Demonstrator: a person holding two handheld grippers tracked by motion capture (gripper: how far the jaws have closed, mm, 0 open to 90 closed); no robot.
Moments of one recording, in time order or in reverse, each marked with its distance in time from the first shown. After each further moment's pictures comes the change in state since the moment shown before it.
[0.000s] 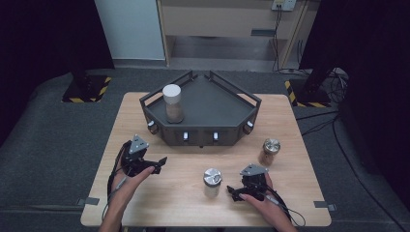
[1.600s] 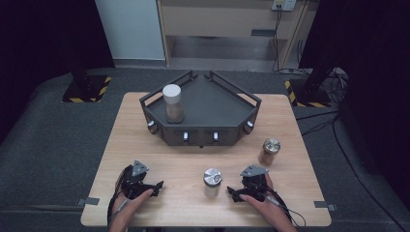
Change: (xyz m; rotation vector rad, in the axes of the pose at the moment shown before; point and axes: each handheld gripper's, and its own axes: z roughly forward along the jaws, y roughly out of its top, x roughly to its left) left arm -0.015 -0.059 0.019 0.165 0.032 -0.059; right arm 0.000 -0.001 -0.002 0.001 0.007 -0.009
